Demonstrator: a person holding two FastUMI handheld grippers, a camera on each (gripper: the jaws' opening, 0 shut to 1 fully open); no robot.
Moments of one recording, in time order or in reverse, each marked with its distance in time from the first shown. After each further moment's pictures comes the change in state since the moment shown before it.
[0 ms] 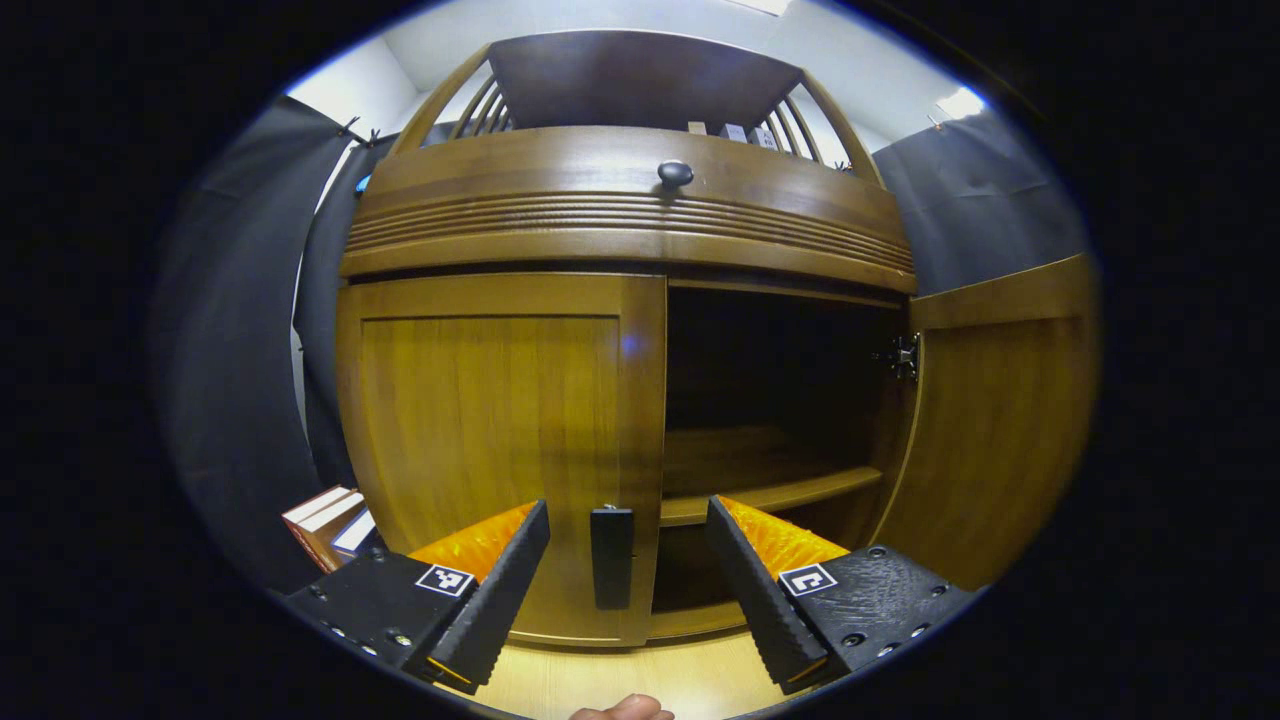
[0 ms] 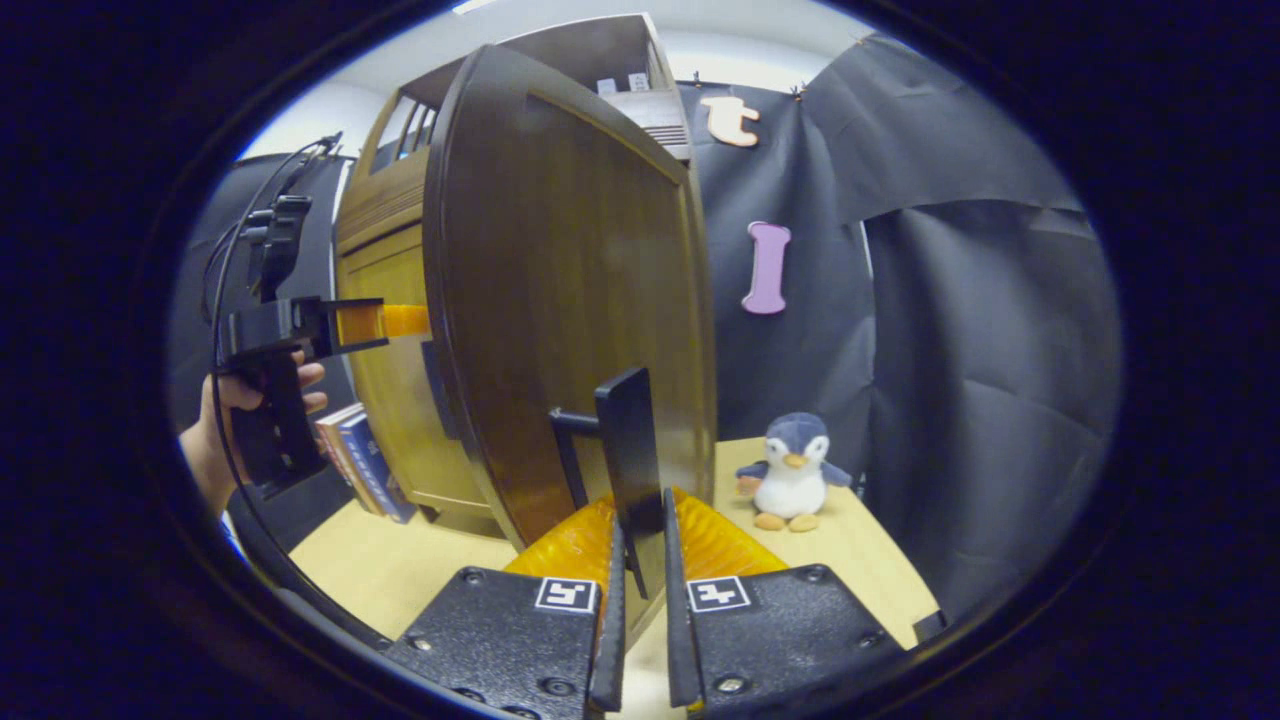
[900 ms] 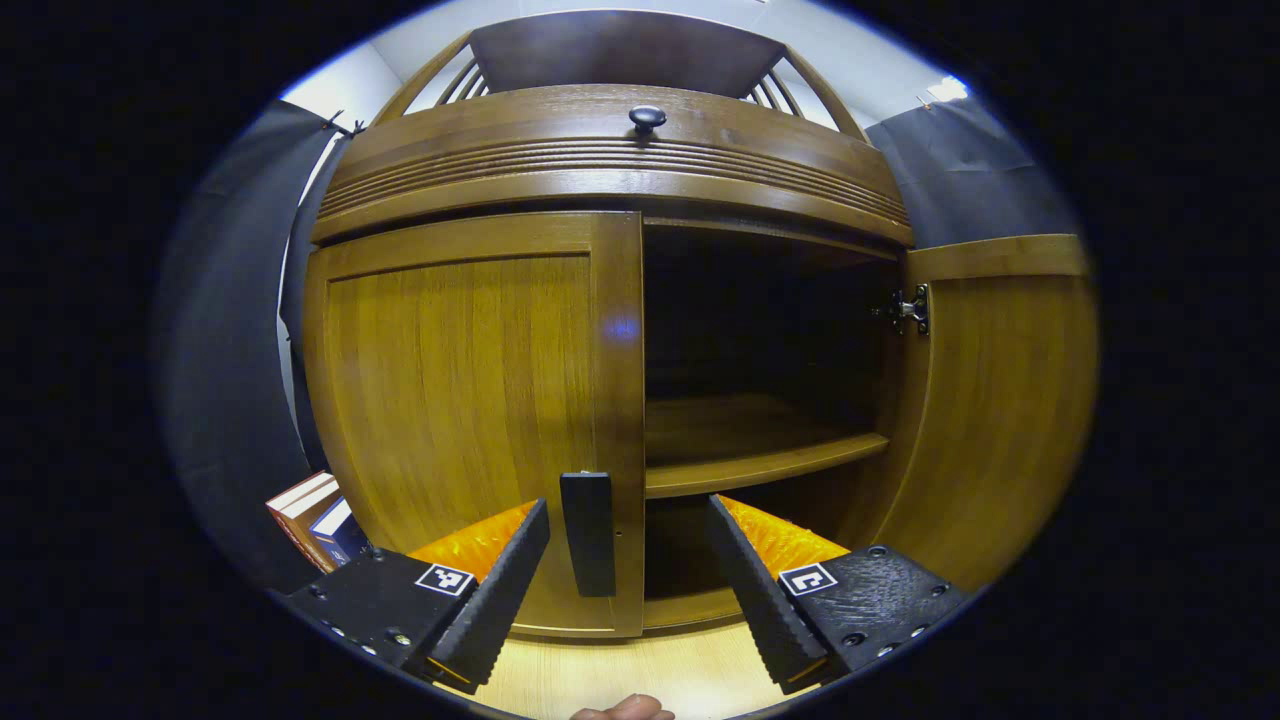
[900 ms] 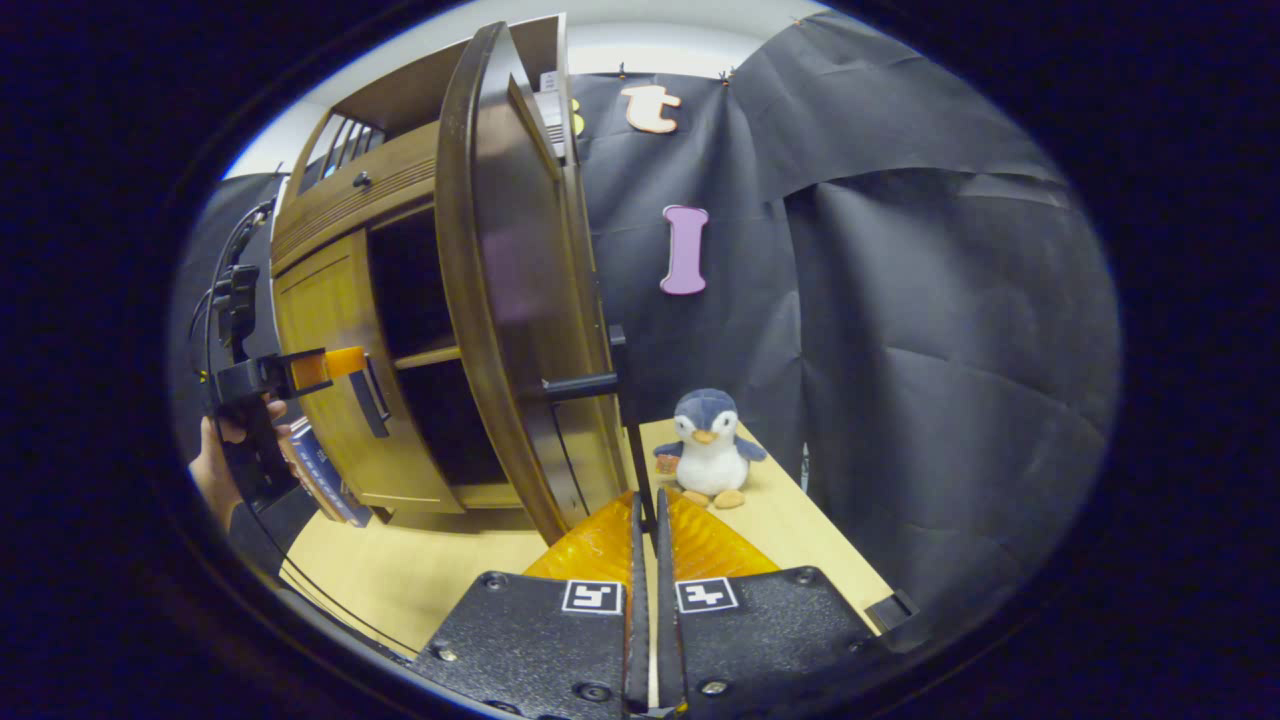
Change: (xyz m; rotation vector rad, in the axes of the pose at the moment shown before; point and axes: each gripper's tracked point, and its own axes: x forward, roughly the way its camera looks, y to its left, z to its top) left arm 0.015 -0.011 -0.029 0.026 0.054 -0.018; right arm -0.029 -0.082 -0.004 0.100 0.041 -0.145
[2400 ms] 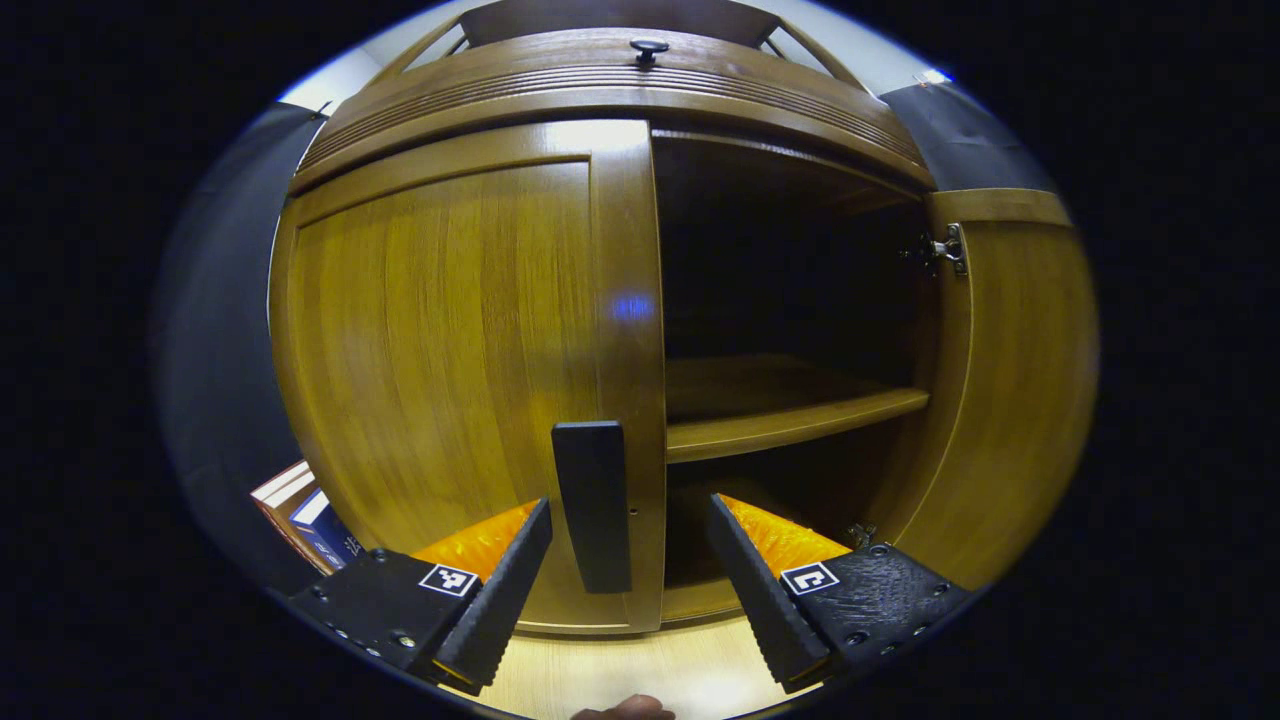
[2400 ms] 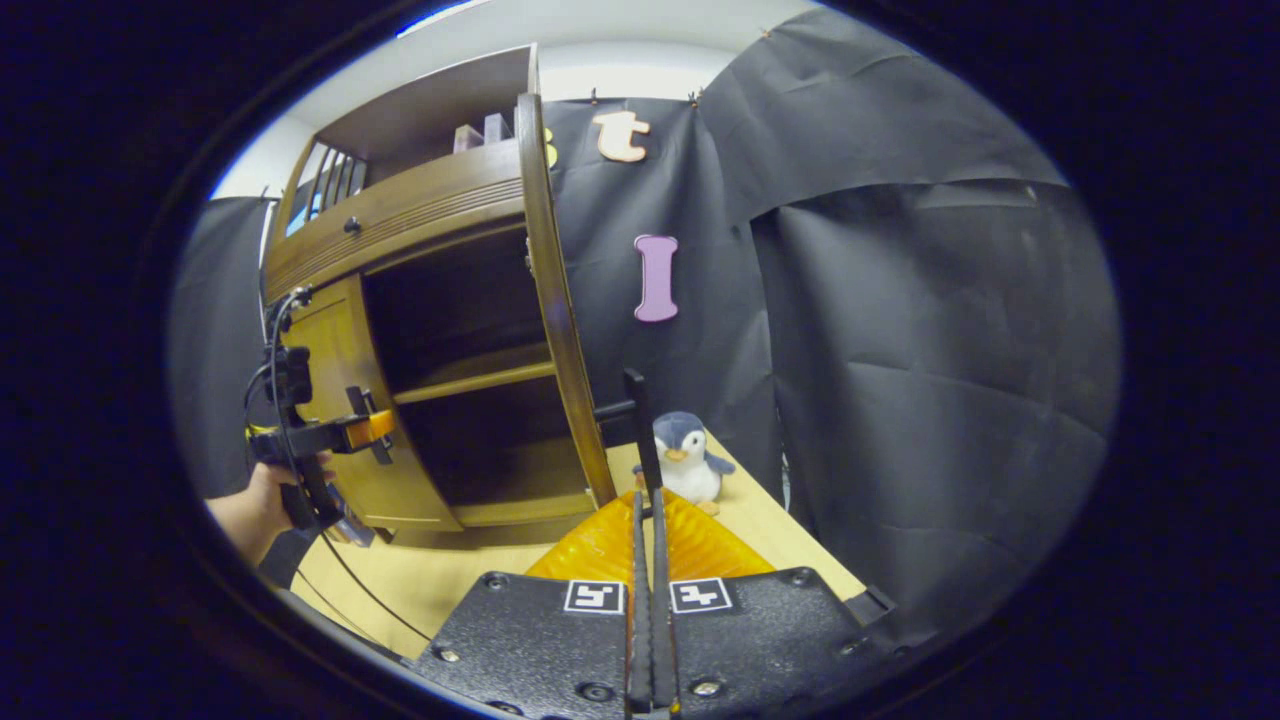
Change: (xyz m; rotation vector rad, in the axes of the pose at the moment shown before) left arm 0.040 0.014 -0.045 0.029 0.075 0.015; right arm -0.057 -0.009 0.027 0.047 -0.088 -0.039
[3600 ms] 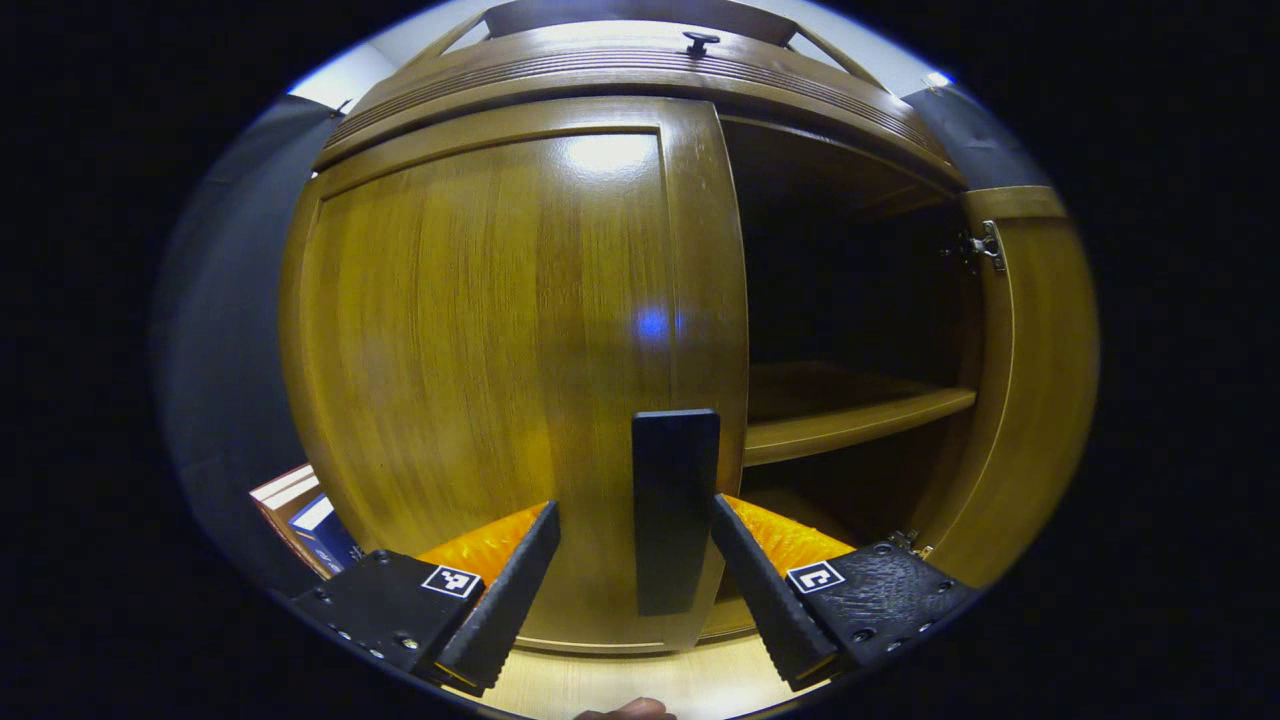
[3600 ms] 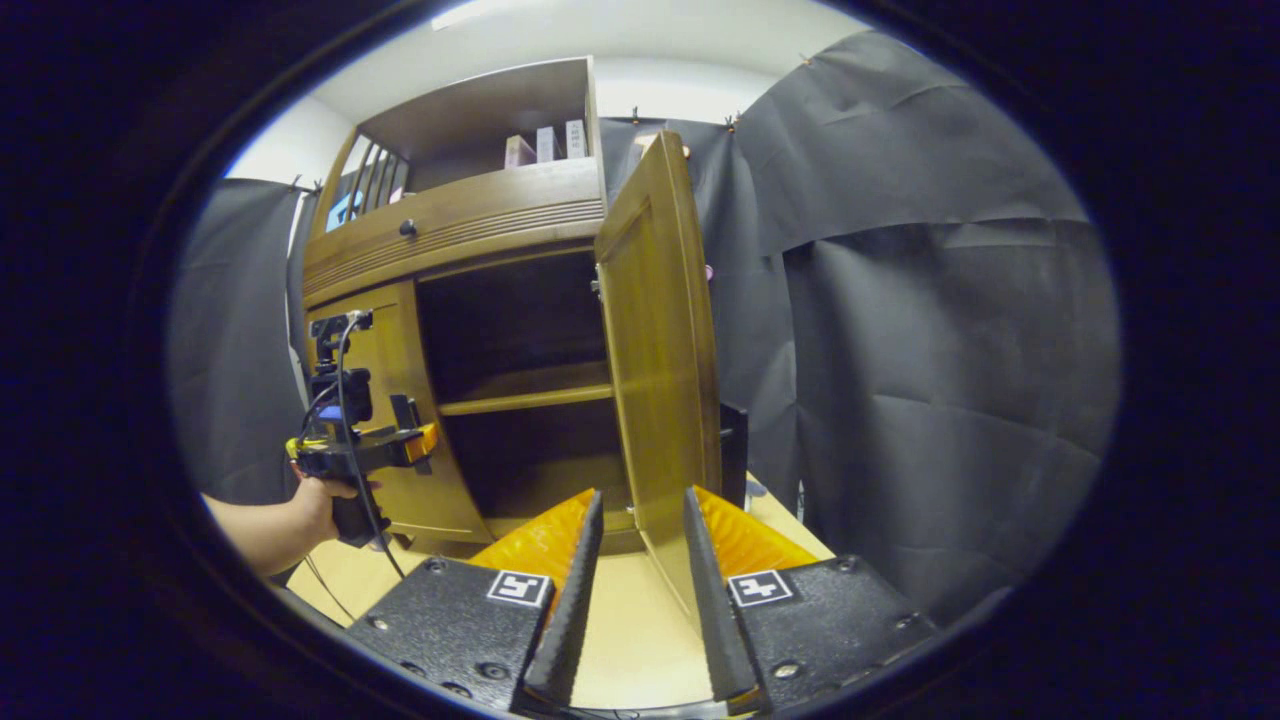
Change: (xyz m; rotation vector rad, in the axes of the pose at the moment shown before) left arm 0.025 0.028 -0.007 -0.022 -0.053 0.015; right arm -0.011 0.063 0.004 -0.064 -0.054 0.054
